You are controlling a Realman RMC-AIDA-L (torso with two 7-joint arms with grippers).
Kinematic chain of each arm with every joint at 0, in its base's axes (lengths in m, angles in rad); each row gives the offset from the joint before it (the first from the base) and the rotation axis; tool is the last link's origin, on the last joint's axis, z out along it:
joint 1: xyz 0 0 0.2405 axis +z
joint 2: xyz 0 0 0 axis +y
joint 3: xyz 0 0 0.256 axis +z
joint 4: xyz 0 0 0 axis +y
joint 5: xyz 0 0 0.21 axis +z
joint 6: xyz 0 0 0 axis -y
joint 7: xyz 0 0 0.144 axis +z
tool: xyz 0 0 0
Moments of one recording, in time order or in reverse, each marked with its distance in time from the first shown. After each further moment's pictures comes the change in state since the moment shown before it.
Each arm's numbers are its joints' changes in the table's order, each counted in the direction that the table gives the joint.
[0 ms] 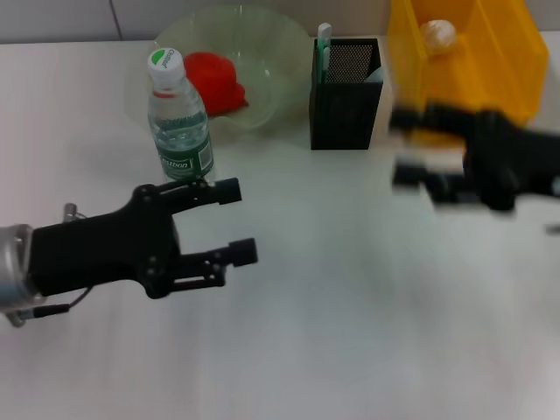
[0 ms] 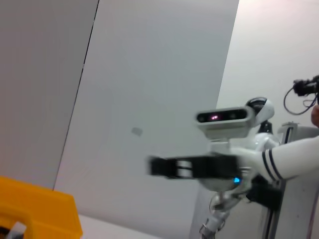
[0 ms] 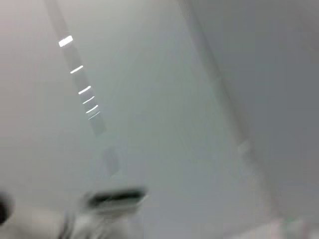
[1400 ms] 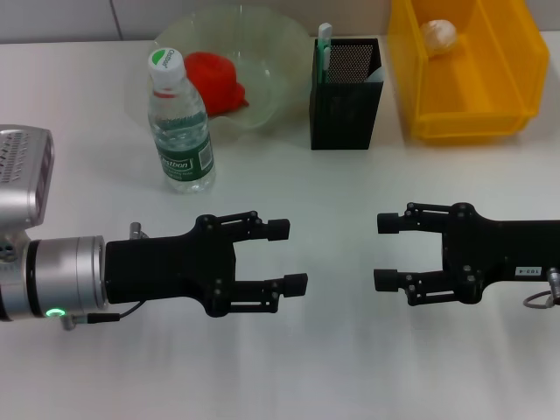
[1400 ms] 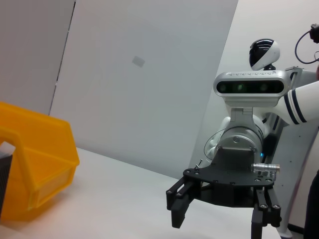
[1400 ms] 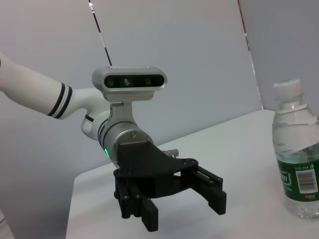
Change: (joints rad) left arm -0.092 -0.004 0.151 -0.136 0.019 0.216 0.036; right arm -0.030 0.018 -0.004 0.047 -0.270 -0.132 -0.158
